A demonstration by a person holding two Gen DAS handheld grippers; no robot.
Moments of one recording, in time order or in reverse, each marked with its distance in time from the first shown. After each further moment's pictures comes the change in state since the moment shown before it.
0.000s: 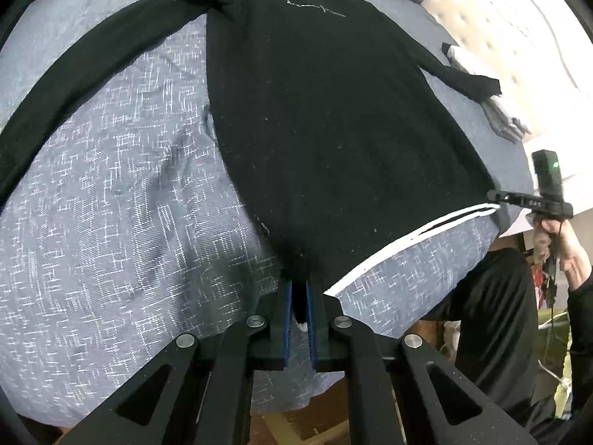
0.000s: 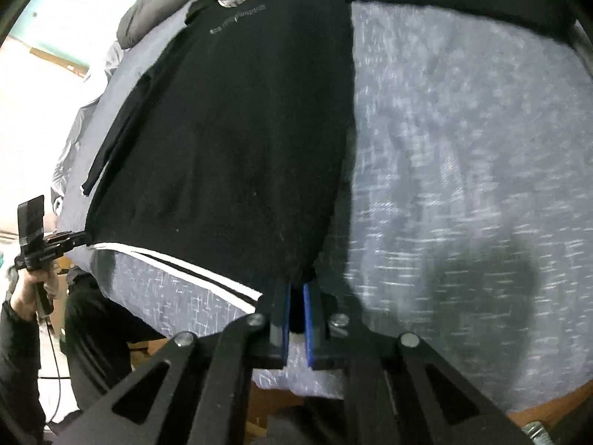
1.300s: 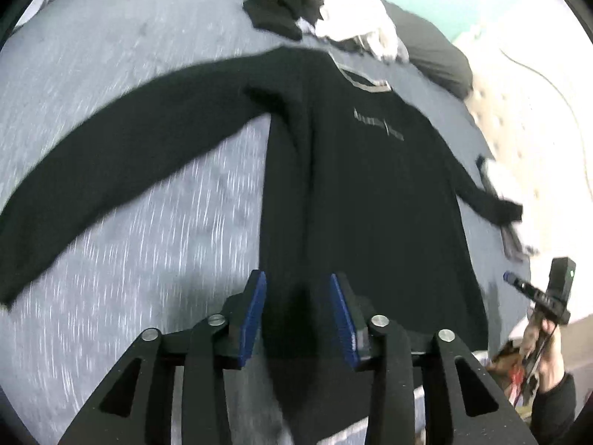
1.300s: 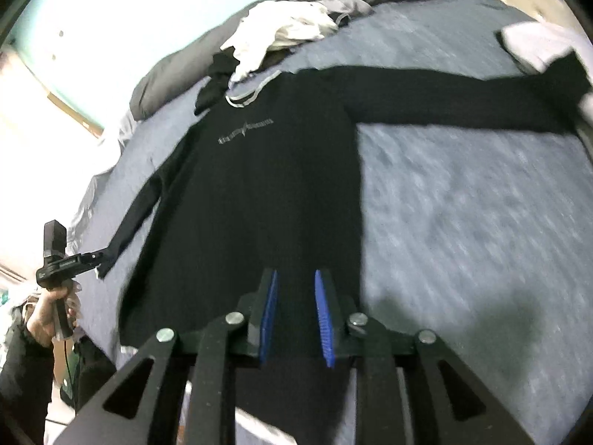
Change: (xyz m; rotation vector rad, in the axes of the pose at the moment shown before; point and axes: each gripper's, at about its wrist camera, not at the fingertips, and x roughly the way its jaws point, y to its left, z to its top) left arm -0.012 0.058 0.125 -0.232 -0.260 0.012; right arm -0.028 0.001 0.088 0.027 -0.308 0.048
